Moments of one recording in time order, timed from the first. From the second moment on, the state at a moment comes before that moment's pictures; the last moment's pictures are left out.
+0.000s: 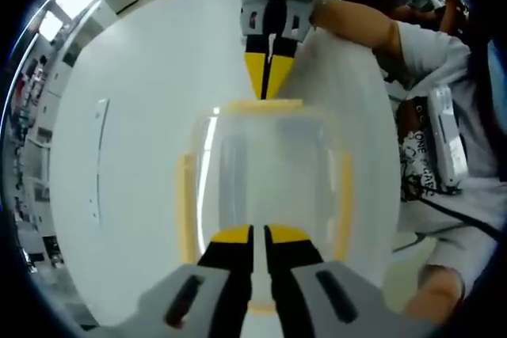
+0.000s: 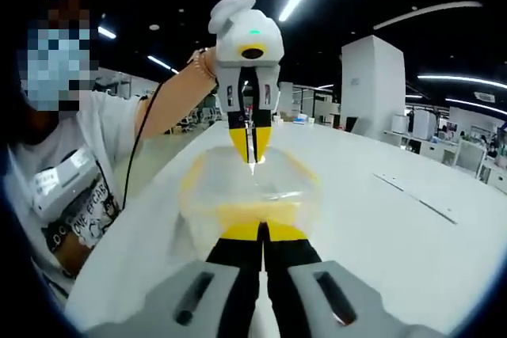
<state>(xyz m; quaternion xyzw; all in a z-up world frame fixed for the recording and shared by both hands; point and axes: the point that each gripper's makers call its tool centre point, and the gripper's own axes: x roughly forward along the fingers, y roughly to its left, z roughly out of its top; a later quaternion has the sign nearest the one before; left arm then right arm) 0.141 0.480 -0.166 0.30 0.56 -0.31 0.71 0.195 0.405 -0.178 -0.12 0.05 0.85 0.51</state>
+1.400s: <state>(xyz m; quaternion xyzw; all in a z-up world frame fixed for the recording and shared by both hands) 0.136 0.472 -0.174 0.30 0.57 -0.30 0.70 0.193 0.403 -0.181 -0.13 0.05 0.86 0.49</state>
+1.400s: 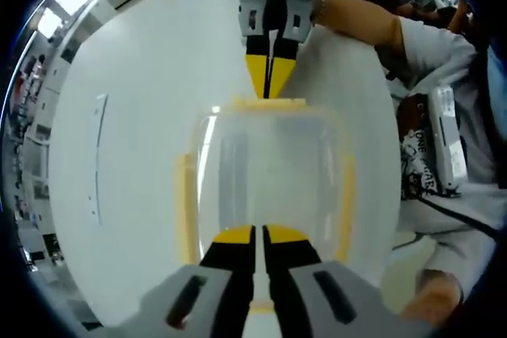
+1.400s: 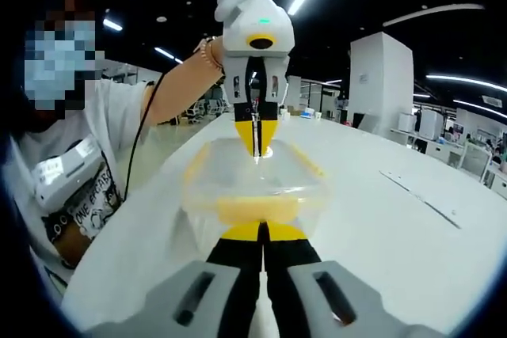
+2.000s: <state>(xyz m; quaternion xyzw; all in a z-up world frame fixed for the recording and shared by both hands) 0.140 0.479 -0.171 0.29 0.57 -0.30 0.71 0.191 0.405 -0.182 -0.12 0.07 0.86 0.49</state>
